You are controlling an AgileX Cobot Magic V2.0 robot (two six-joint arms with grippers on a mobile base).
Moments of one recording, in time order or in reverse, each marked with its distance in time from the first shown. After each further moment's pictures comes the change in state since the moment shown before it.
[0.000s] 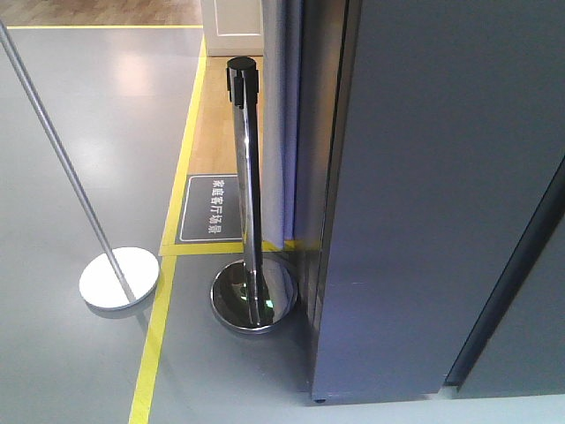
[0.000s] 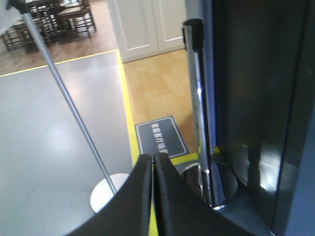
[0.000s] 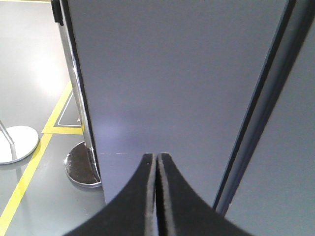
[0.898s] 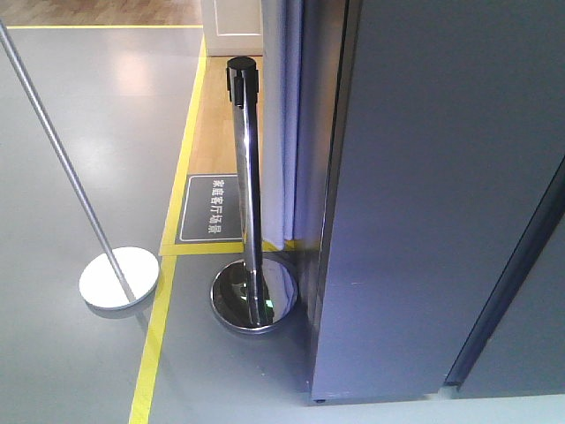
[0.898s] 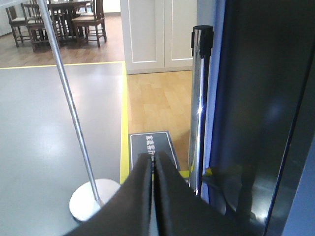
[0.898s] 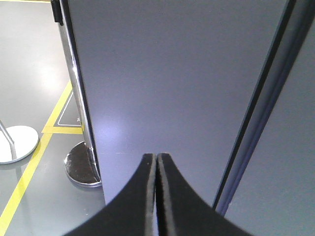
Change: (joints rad) left arm 0.287 -0.200 0.335 -0.508 -0.288 0.360; right arm 0.000 0.000 0.000 0.000 0.001 0.000
